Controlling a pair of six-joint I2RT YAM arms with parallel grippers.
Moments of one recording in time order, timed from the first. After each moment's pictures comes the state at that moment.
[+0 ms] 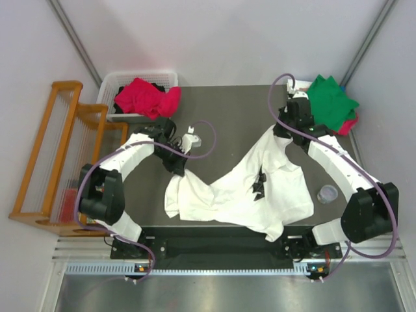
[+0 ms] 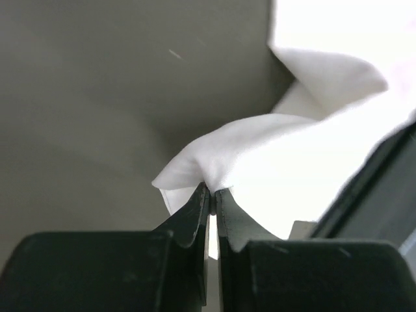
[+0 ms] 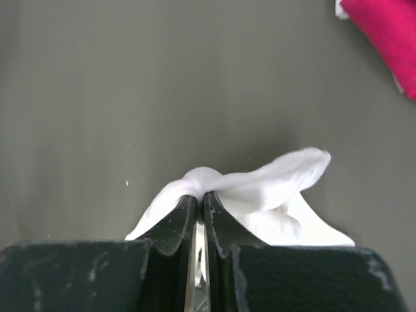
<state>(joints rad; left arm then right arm) -0.31 1.60 1.15 -0.91 0.52 0.59 0.29 1.40 1.15 -0.42 0.12 0.39</state>
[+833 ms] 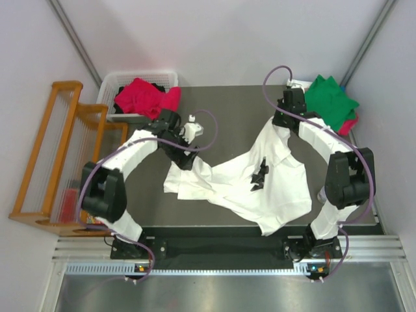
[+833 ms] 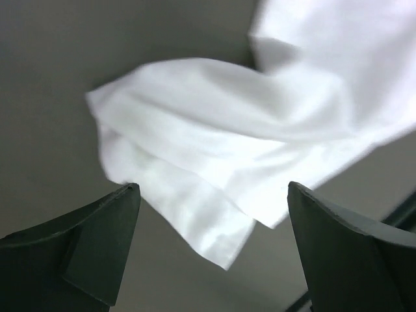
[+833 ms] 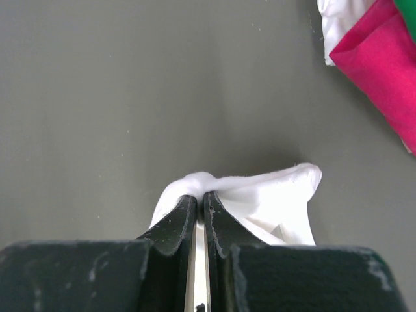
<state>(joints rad) -0.33 1.67 1.26 -0.76 0.34 0.44 0.21 1.73 1.31 -0.27 0.11 0.38</state>
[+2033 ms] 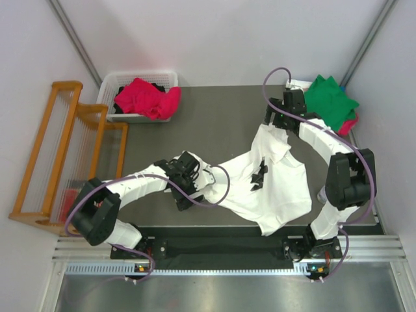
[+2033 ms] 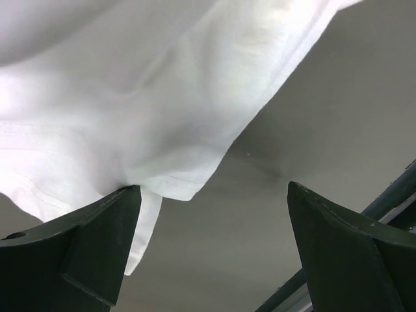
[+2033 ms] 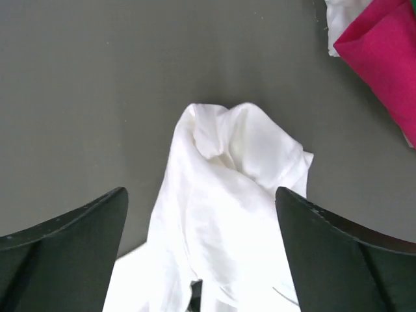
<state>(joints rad) -0.68 1.44 0.79 -0.65 0.09 0.50 0.21 1.73 1.32 -0.29 0.09 0.36</state>
